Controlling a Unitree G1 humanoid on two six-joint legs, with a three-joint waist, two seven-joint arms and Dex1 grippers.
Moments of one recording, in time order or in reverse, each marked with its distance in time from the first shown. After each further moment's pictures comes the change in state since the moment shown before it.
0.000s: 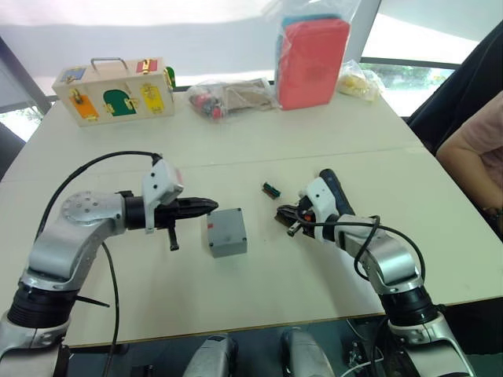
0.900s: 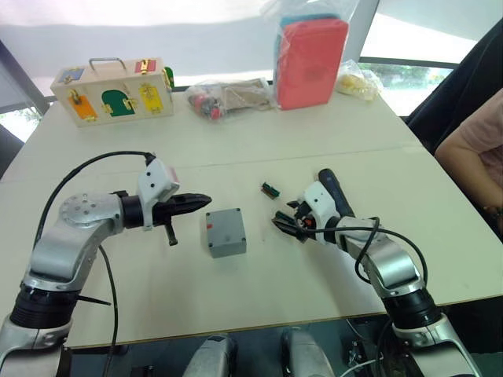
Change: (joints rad) left arm 0.010 -0.023 0.015 0.030 0.058 -0.031 0.045; right arm 0.015 -0.028 0.037 0.000 -0.044 -0.054 0.012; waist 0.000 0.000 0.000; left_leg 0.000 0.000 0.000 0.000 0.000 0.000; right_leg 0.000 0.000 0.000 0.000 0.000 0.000
